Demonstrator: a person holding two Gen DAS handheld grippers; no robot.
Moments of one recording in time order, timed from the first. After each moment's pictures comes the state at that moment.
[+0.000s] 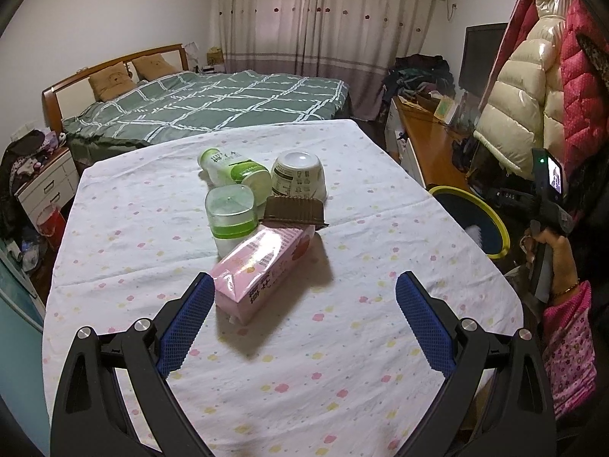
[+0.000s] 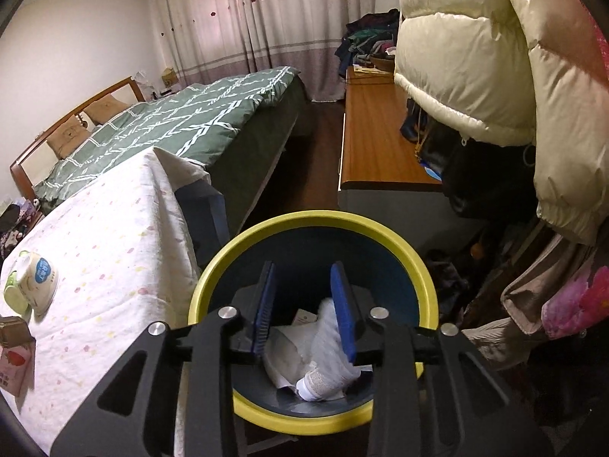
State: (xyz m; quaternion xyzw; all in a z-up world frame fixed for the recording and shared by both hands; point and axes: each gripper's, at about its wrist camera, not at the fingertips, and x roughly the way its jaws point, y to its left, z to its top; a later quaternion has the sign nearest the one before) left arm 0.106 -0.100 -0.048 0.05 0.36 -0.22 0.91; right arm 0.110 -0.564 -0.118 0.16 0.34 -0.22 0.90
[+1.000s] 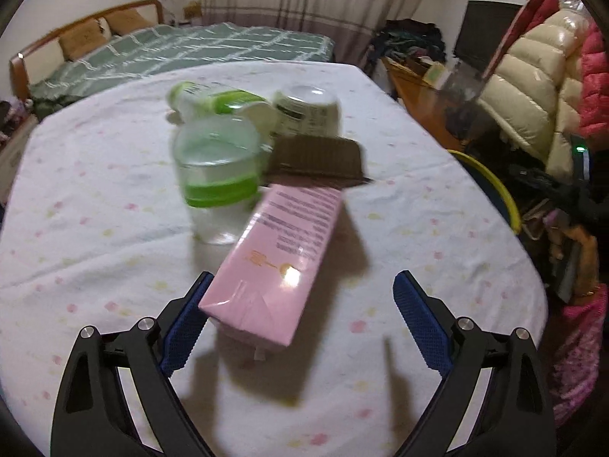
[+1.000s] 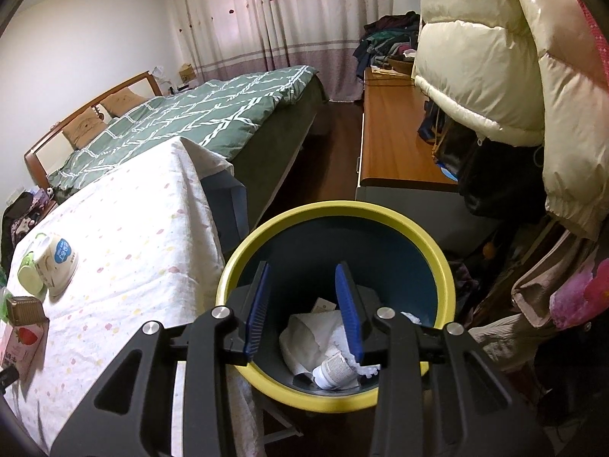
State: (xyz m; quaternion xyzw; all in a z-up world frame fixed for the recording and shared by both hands) left arm 0.181 -0.103 -0.119 0.03 0.44 -0.28 0.85; right arm 0.105 -0.539 -0.115 0.15 0.34 -0.19 0.91
